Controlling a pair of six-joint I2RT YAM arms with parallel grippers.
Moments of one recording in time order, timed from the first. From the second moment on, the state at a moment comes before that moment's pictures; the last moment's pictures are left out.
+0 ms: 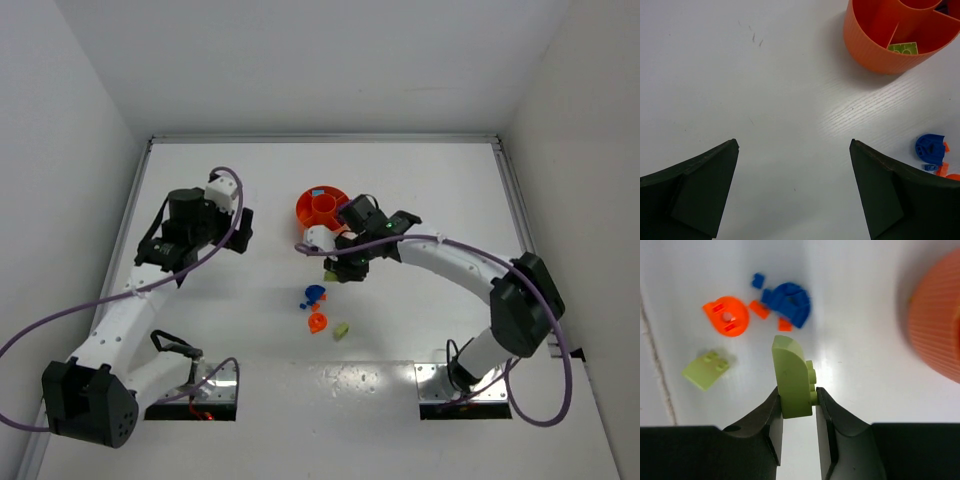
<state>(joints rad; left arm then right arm) -0.18 1.02 0.82 -0.34 0.17 0.16 0.73 1.57 1.09 -0.63 -0.38 -0.68</state>
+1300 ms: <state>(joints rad) -0.13 1.04 0.80 -0.32 0.23 0.16 0.61 1.79 1.50 -0.70 -0.28 -0.57</state>
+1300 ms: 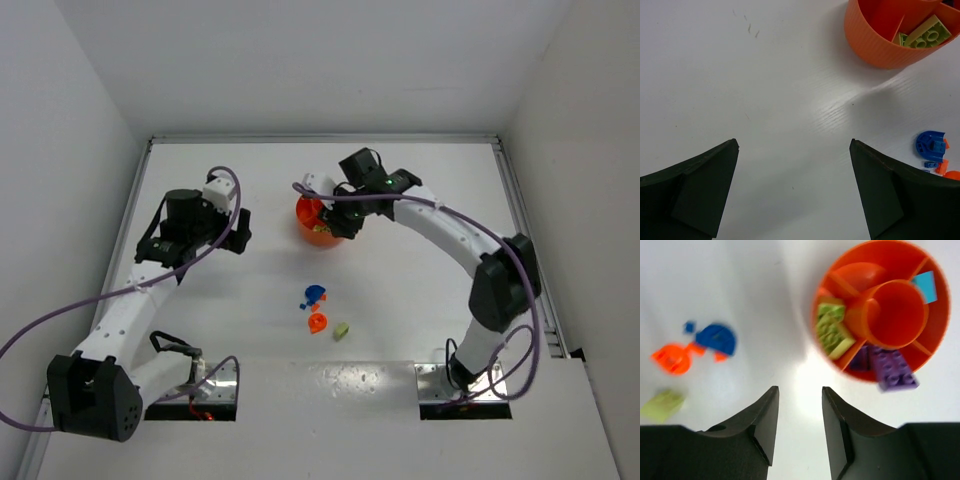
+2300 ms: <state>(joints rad) -0.13 1.01 0.80 -0.37 0.23 0.15 1.04 1.48 0.88 -0.65 -0.44 -0.81</state>
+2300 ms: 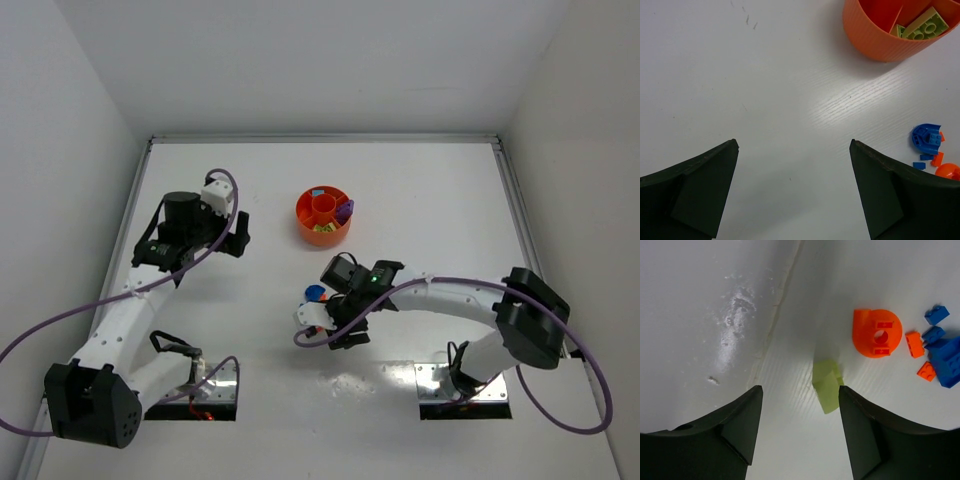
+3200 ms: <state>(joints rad) -0.13 1.01 0.79 -0.37 0.22 0.16 1.05 1.58 0.82 -0.48 -0.31 -0.74</state>
